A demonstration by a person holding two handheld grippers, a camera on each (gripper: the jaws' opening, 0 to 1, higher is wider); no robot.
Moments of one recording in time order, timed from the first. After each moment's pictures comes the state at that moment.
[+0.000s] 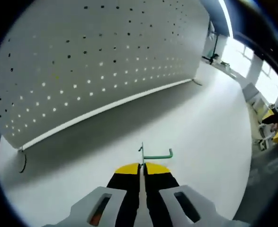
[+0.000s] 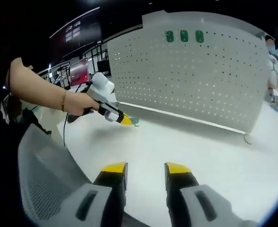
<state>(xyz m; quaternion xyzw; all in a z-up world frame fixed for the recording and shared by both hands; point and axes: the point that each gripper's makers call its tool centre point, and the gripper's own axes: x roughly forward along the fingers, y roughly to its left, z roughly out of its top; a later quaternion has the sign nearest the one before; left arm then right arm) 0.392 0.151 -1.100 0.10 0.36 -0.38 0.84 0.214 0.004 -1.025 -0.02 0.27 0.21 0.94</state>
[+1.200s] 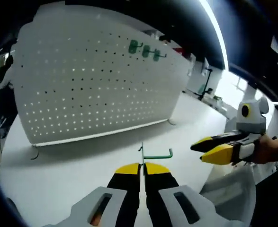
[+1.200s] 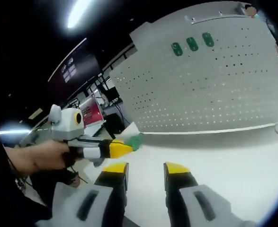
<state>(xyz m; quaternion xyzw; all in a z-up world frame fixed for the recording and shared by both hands) 0.300 0.161 -0.977 -0.04 0.27 -0.40 0.87 0.263 0.101 -0.957 0.17 0.22 0.27 0.92</state>
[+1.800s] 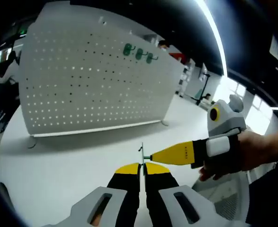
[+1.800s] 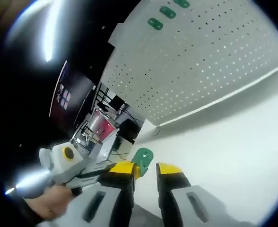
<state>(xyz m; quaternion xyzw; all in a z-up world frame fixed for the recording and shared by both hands) 0.271 0.162 -0.979 -0.05 0.26 -0.40 0.88 0.268 0.142 -0.977 0.36 0.28 0.27 0.85</state>
